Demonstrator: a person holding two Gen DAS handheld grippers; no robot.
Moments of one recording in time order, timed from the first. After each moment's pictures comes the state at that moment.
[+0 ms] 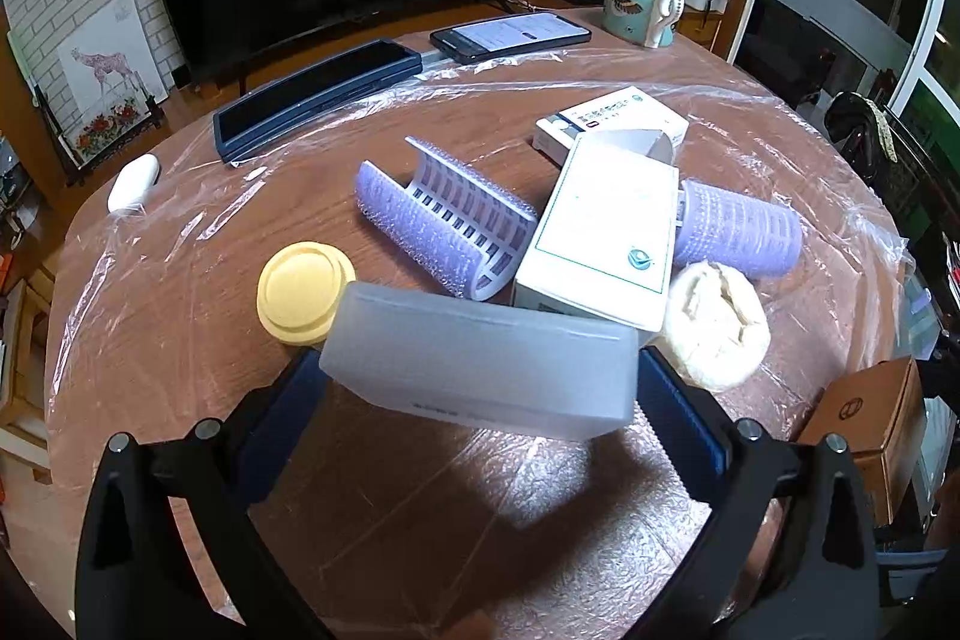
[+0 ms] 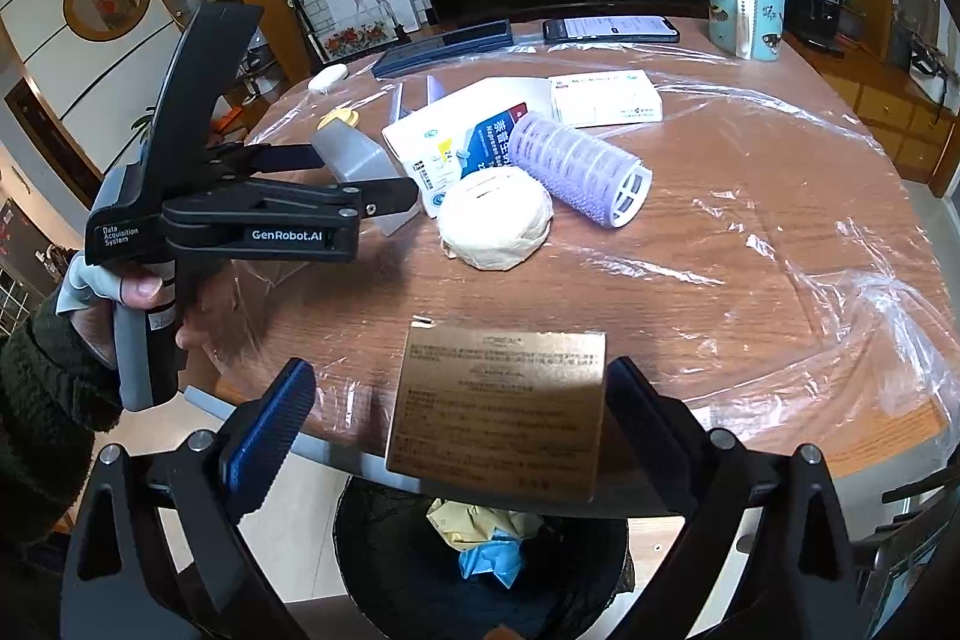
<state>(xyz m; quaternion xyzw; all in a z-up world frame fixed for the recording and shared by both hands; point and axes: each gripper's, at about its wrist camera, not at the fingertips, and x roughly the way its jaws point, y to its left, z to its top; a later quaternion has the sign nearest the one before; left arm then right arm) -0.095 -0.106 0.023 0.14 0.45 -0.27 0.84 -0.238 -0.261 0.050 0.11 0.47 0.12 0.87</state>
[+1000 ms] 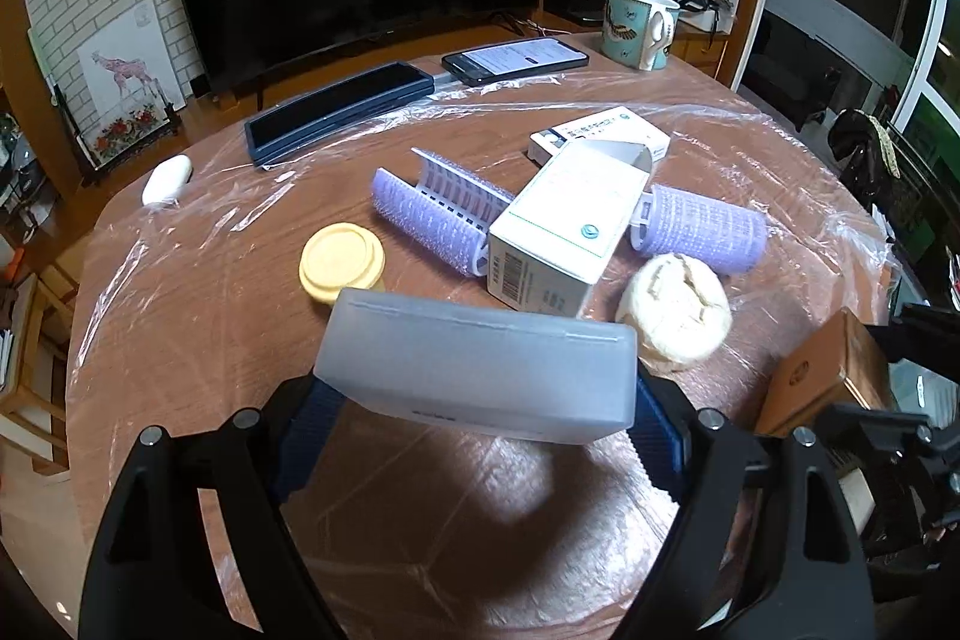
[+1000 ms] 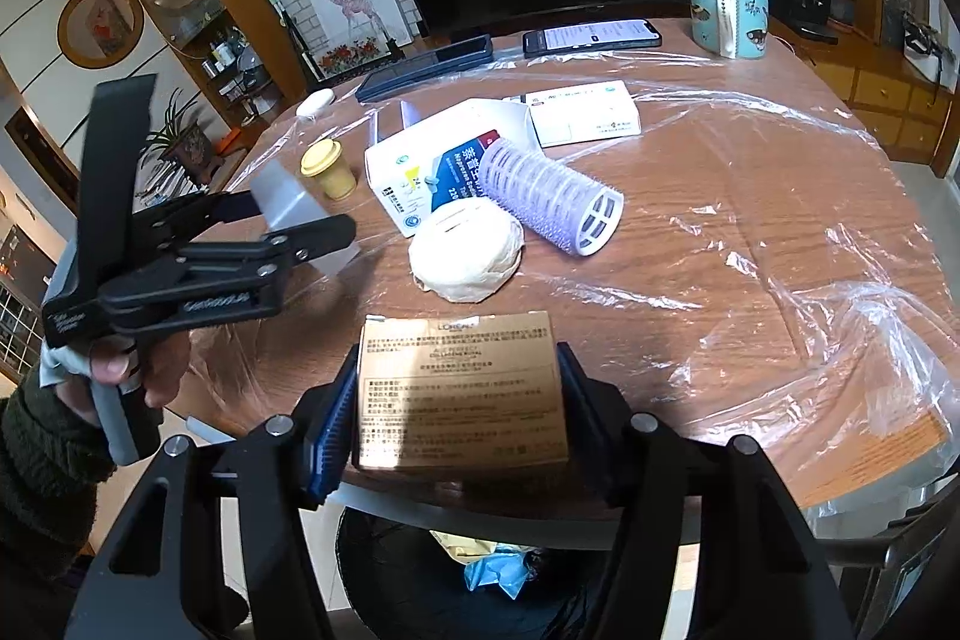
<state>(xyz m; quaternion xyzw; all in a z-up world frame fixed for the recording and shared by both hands) -0.122 -0.094 0.042 0.13 0.42 -0.26 0.86 -0.227 -0.283 0.056 0.13 0.45 0.12 0.87</state>
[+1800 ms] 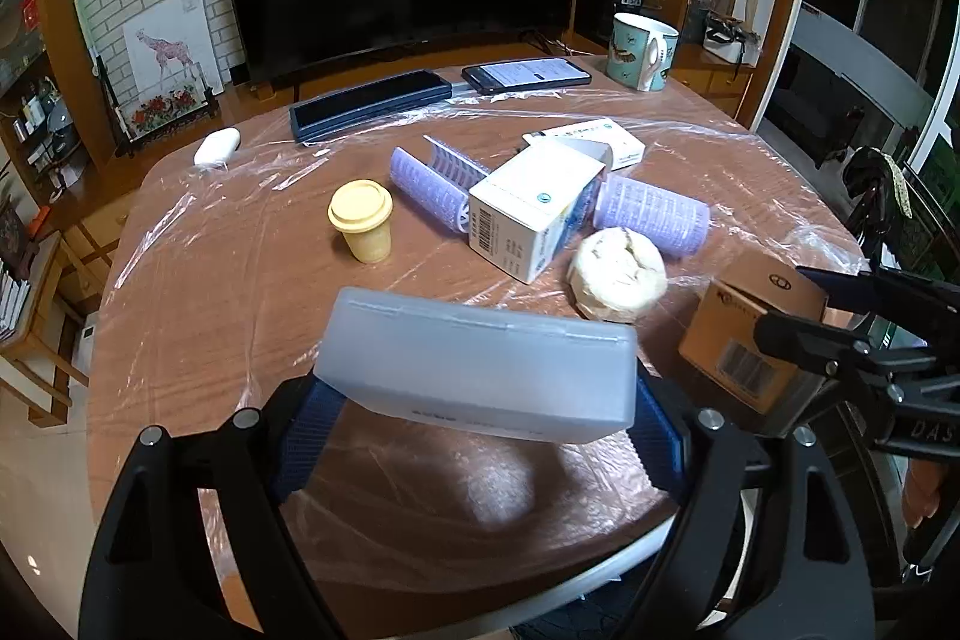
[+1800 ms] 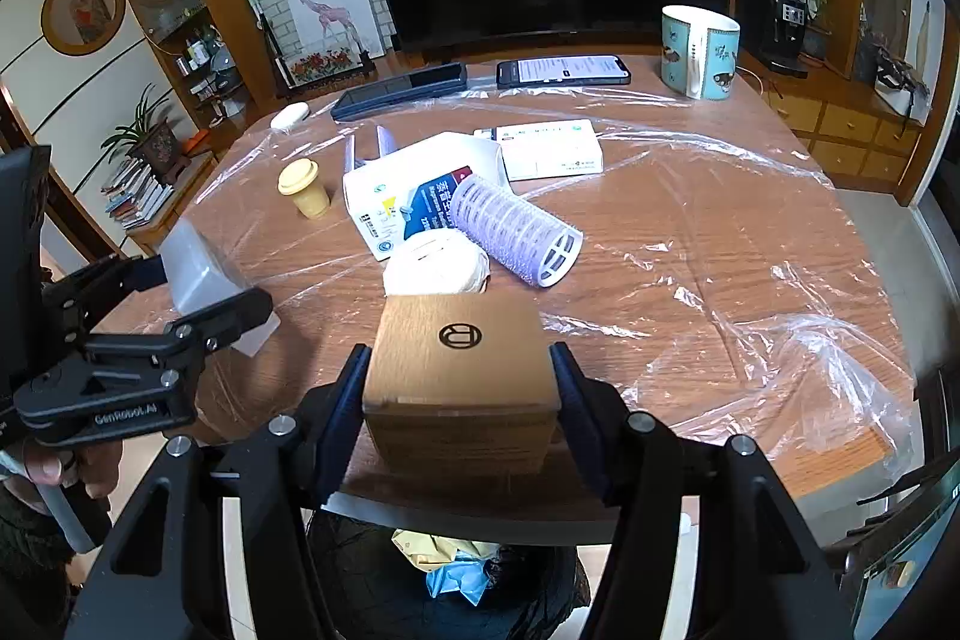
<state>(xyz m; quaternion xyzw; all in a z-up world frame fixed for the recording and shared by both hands) -0.178 -0.083 0.061 0.10 0.41 -0.22 0.88 -0.233 -0.284 0.075 0.09 0.44 0.08 0.89</state>
